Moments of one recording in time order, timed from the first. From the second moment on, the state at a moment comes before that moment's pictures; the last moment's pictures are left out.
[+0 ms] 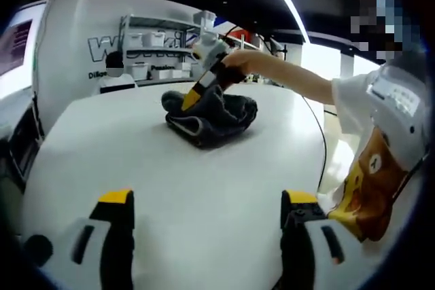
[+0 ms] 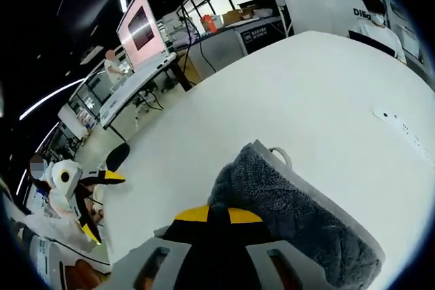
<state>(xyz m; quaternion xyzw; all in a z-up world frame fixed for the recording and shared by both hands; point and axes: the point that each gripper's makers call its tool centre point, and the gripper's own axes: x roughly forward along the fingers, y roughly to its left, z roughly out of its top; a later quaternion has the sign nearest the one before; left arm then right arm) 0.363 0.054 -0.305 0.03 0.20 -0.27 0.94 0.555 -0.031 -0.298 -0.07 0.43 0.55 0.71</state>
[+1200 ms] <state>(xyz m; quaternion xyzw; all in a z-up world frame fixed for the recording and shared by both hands) 0.363 0.055 -0.299 0.03 0.19 -0.26 0.94 0.477 -0.046 -0.250 -0.14 0.32 0.70 0.63</state>
